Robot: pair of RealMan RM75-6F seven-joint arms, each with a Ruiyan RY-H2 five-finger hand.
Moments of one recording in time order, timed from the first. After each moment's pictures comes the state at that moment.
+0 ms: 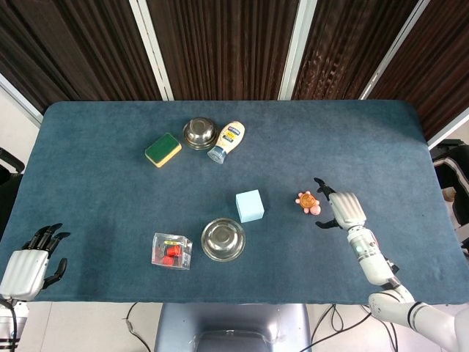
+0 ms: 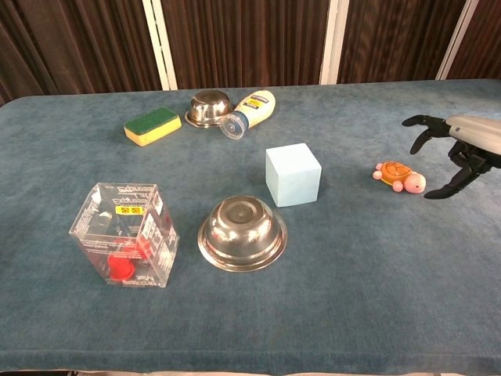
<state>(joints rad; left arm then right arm) -0.12 -1.21 -0.01 -1.48 1.53 1.45 0.07 0.54 -1.56 0.17 -1.07 -1.31 0.96 0.13</state>
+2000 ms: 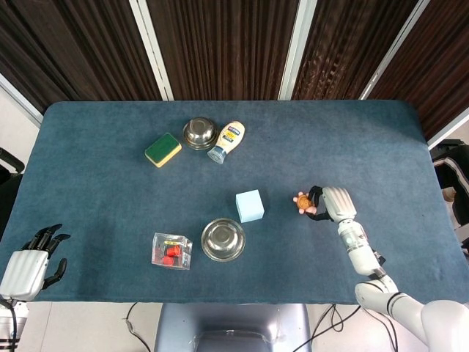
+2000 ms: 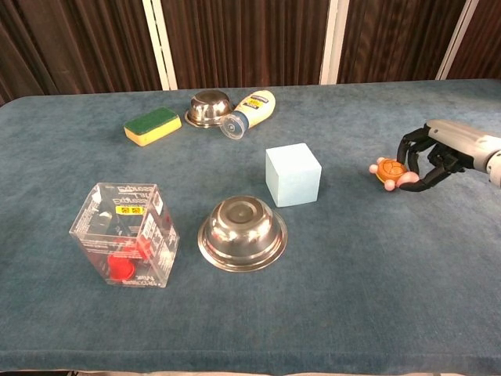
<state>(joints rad) -0.12 -1.21 -0.01 -1.49 1.53 1.45 0.07 0.61 -1.72 0.17 -0.81 -1.33 0.90 0.34</state>
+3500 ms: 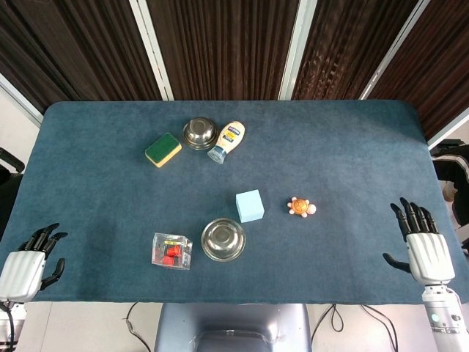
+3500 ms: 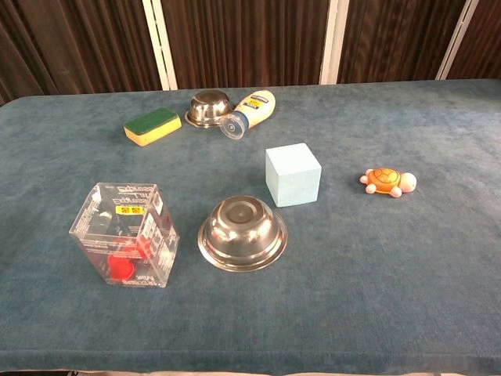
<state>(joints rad) -0.10 -1.20 -0.01 -1.50 1.54 1.49 0.07 0.14 -1.19 0.02 -1.55 -1.45 1.50 -0.12</state>
